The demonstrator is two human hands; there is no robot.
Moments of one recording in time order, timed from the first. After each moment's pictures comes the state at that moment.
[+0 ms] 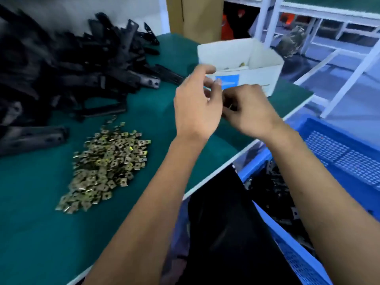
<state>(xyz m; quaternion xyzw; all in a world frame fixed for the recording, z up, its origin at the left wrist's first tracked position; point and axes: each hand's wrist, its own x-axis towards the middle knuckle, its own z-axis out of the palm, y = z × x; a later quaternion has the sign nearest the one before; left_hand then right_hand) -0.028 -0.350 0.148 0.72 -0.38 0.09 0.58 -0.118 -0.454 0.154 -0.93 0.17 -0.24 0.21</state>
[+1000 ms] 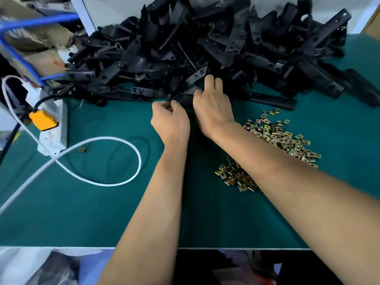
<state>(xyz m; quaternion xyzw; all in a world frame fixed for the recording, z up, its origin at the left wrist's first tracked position) 0.149 -0.030 0.089 0.74 0.20 0.22 0.61 0.153 -0.122 0.114 -0.99 -0.02 -0.16 0.00</state>
